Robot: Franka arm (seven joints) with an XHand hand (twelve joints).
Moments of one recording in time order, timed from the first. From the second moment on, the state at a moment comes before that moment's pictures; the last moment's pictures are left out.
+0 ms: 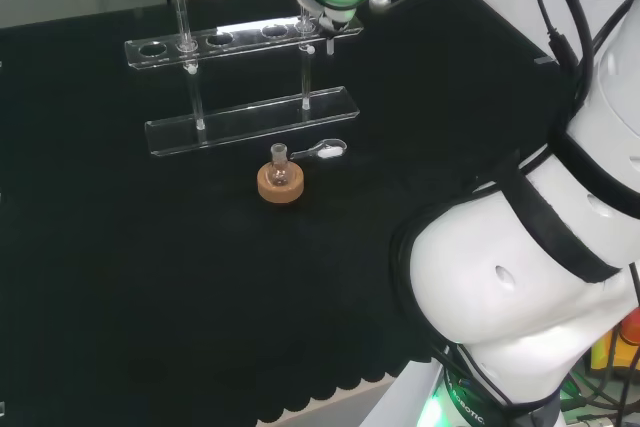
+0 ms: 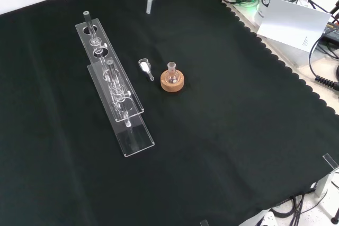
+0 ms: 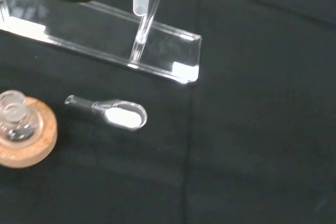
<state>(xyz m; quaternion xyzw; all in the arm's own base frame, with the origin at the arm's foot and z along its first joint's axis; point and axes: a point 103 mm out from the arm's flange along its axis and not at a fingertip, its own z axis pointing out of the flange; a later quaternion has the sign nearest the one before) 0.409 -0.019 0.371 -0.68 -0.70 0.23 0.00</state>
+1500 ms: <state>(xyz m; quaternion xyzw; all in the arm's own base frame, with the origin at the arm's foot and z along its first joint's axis) 0.410 0.034 0.273 -0.63 -0.74 0.23 0.08</state>
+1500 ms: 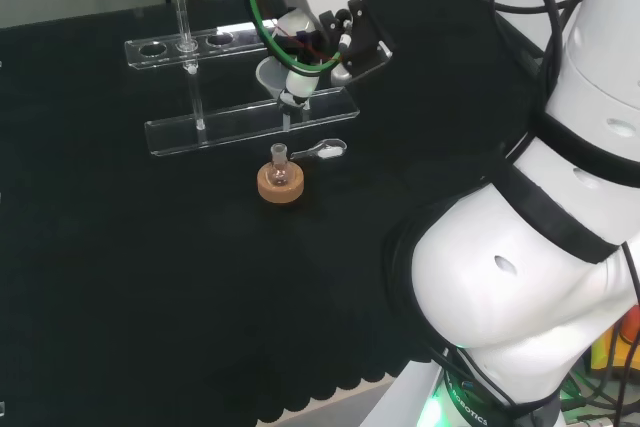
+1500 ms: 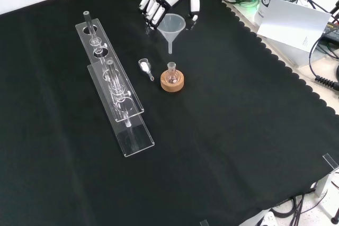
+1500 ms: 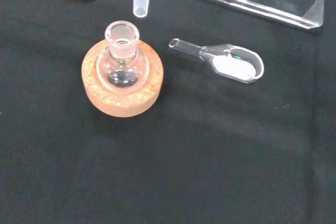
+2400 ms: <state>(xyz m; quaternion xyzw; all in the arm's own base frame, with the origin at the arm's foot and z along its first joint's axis) 0.414 0.042 0.256 -0.62 -0.74 0.23 0.09</state>
